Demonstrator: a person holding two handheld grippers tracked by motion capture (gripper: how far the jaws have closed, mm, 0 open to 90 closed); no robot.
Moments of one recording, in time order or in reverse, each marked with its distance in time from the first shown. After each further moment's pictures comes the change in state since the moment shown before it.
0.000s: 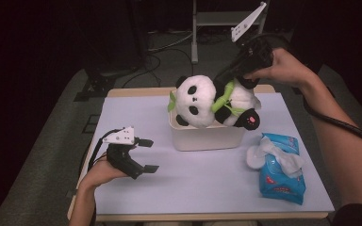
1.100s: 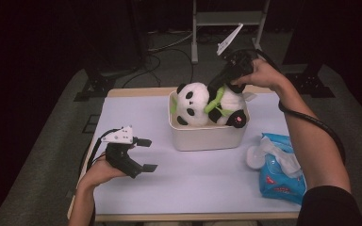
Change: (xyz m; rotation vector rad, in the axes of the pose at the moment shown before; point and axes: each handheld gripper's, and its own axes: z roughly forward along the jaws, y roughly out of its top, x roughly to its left) left arm 0.004 -0.003 -0.002 0.001 0.005 -0.017; right arm -0.064 -0.027 0.069 0.074 -0.009 0.061
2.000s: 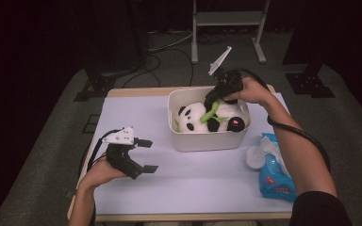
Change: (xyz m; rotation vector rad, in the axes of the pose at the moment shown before) left arm -0.003 0.001 0.002 0.008 -0.003 0.010; right arm -0.004 -0.025 0.059 0.043 -0.025 0.003
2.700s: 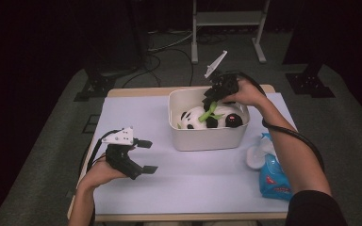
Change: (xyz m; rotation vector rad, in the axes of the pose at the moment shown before) left arm 0.000 -0.001 -0.001 0.001 -0.005 -0.003; right arm -0.004 0.001 0.016 0.001 -0.106 0.003
